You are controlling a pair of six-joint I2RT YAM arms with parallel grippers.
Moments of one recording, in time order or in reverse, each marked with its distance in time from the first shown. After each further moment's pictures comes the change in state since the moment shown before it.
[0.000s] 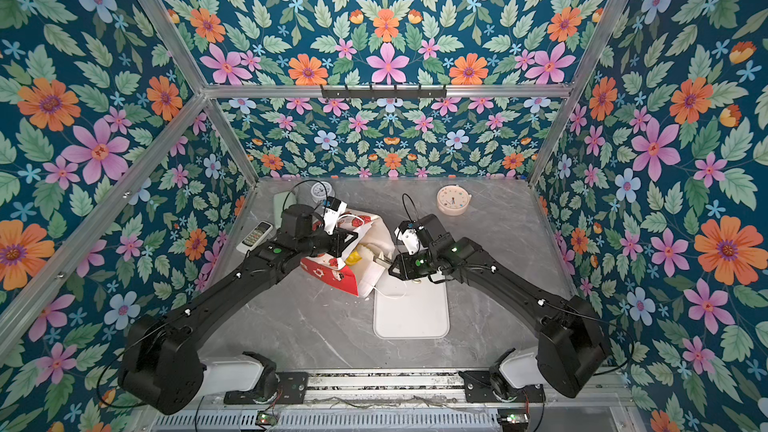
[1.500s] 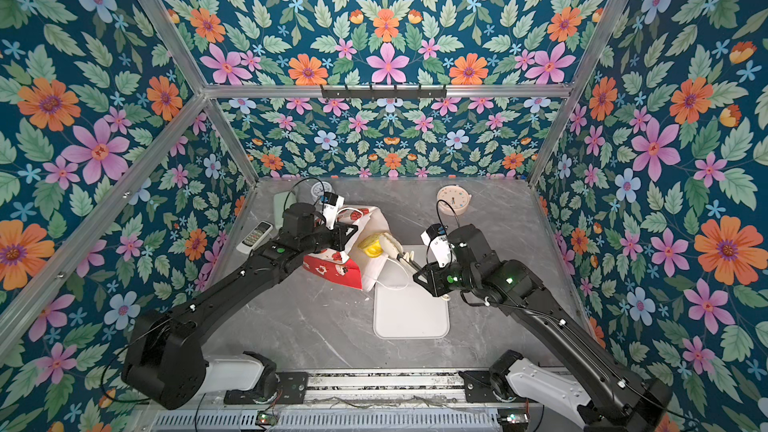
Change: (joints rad) left arm -0.005 0.030 -0.005 0.108 -0.077 -0.094; right arm -0.001 -0.450 0.001 -0.307 0.113 -0.046
